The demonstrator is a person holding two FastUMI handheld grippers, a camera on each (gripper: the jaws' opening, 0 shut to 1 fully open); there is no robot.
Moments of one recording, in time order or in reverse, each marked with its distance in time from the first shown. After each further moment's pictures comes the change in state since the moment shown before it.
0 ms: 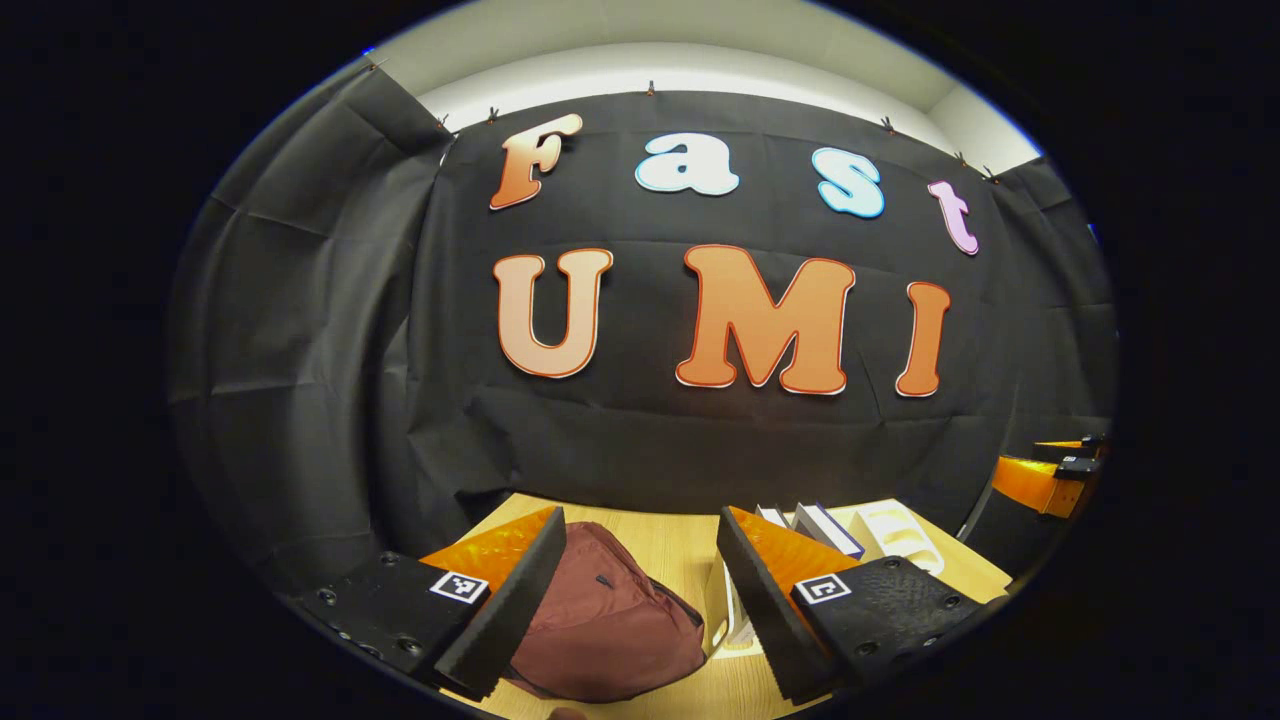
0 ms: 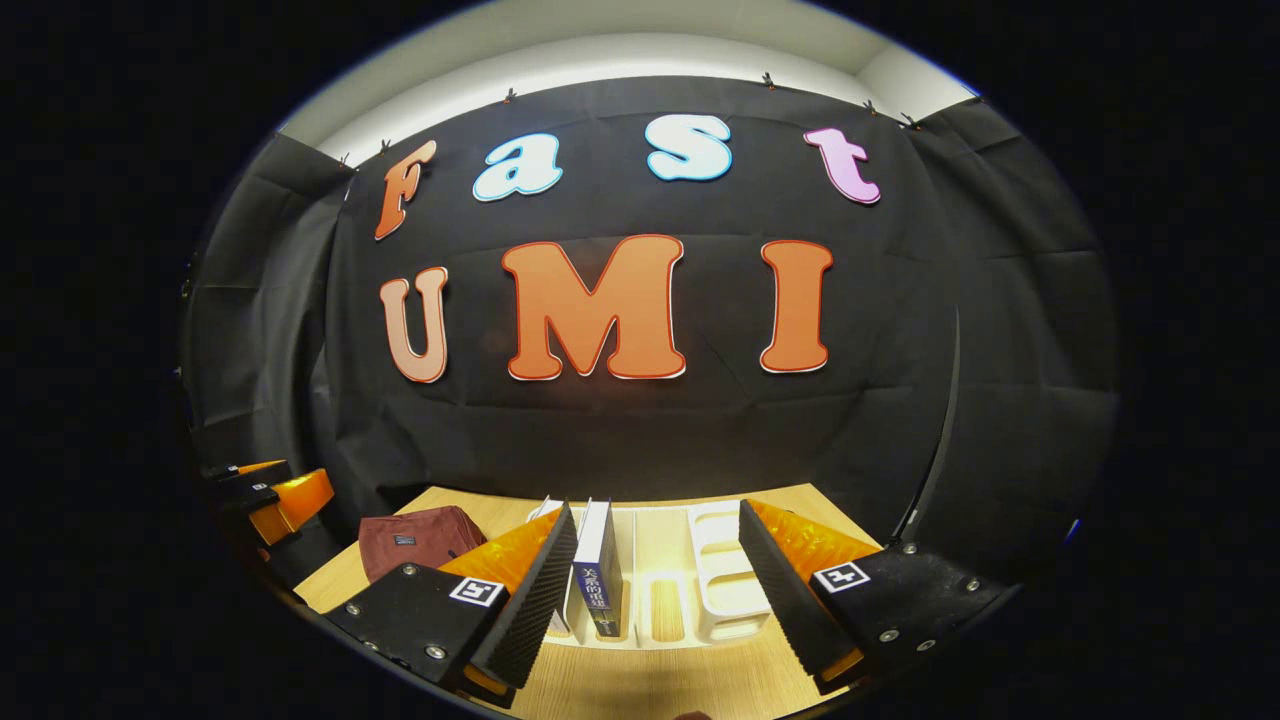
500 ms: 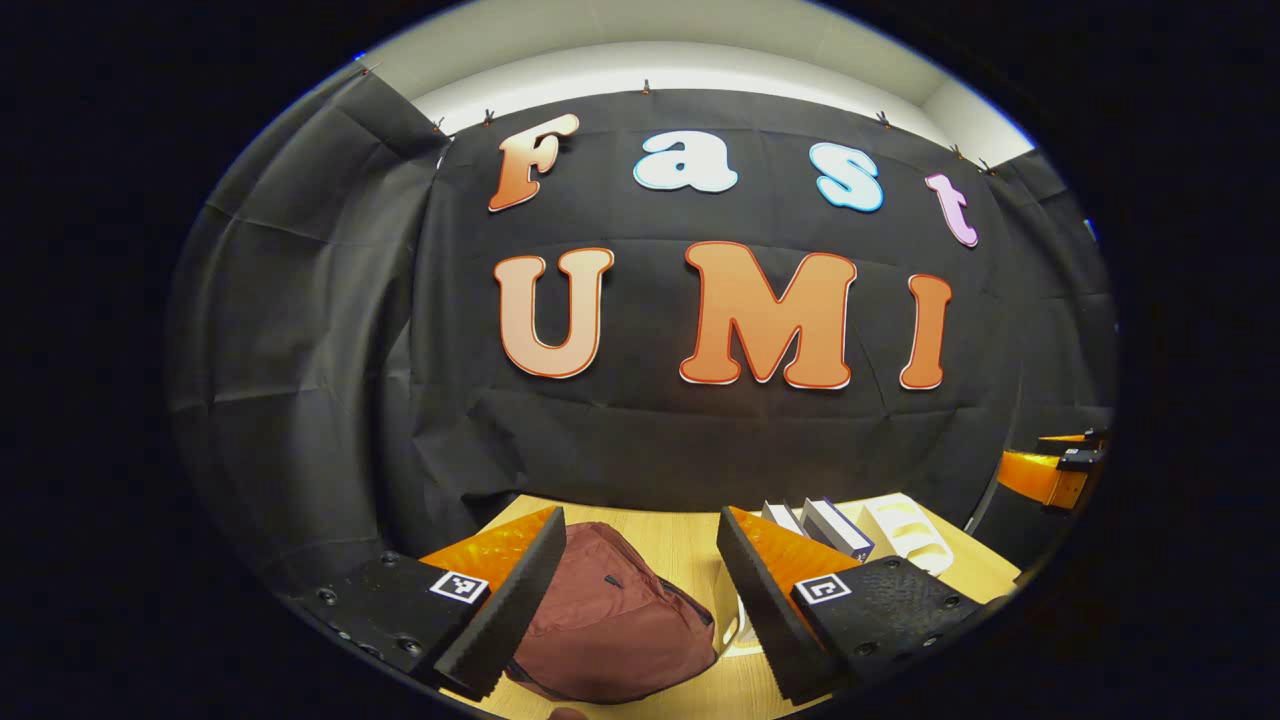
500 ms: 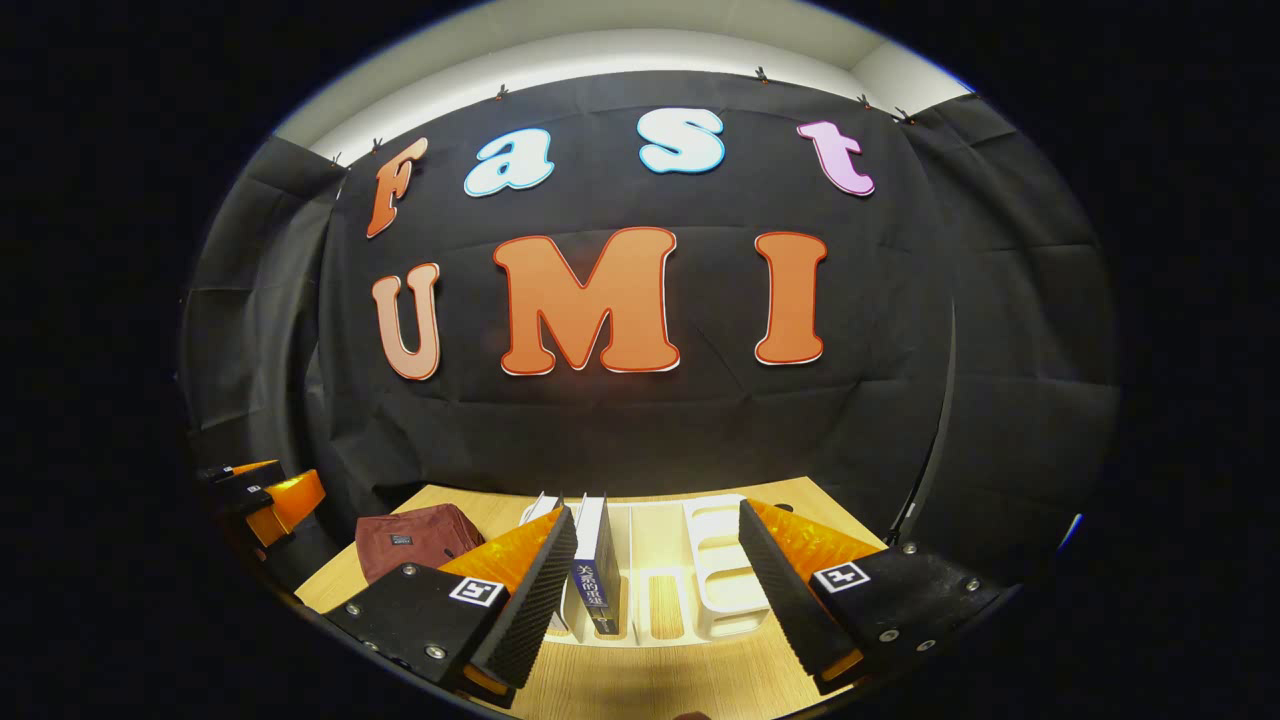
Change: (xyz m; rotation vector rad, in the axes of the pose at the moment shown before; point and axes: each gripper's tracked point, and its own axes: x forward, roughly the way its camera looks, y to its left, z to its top) left arm 0.004 0.002 -0.007 0.051 0.007 -0.001; right arm 0.006 -0.003 -0.007 0.010 0.022 -0.015
